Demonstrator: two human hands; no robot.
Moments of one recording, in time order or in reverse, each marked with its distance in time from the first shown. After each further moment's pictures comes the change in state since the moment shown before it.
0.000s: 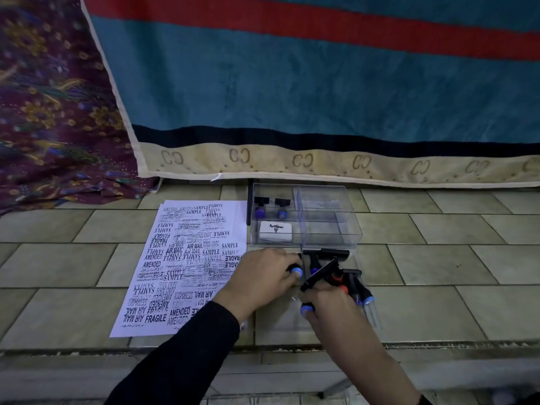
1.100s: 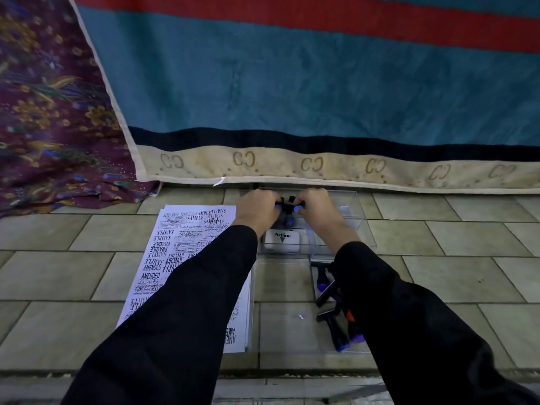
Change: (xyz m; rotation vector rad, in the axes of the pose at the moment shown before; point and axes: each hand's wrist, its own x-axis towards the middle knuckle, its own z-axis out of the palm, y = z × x) left_hand 0.126 -0.073 -0.024 0.053 0.042 -0.372; right_hand 0.226 0.038 -0.034 0.081 0.269 -0.055
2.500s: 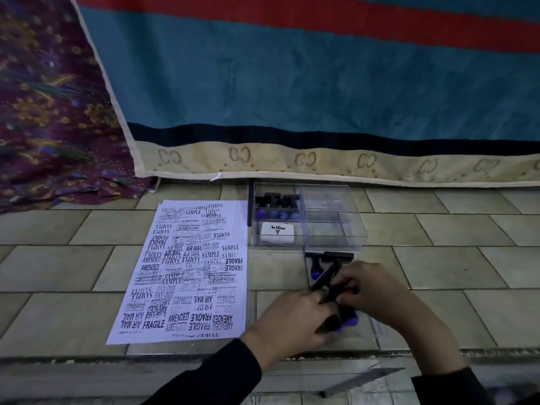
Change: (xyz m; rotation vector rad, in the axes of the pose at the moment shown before) left_hand -0.182 0.066 0.042 -0.082 -0.253 0.627; right_hand -0.187 0.016 -0.058 0.068 -0.327 0.058
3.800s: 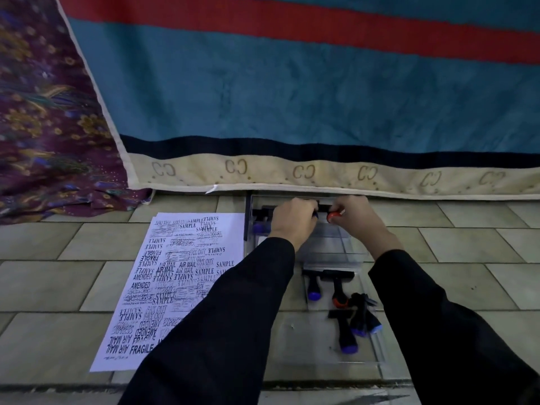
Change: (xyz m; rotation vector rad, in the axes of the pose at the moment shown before) left_hand 0.143 -0.091 -0.071 0.032 0.315 -0.456; right_hand 0.163 0.043 -0.046 0.033 0.333 0.119
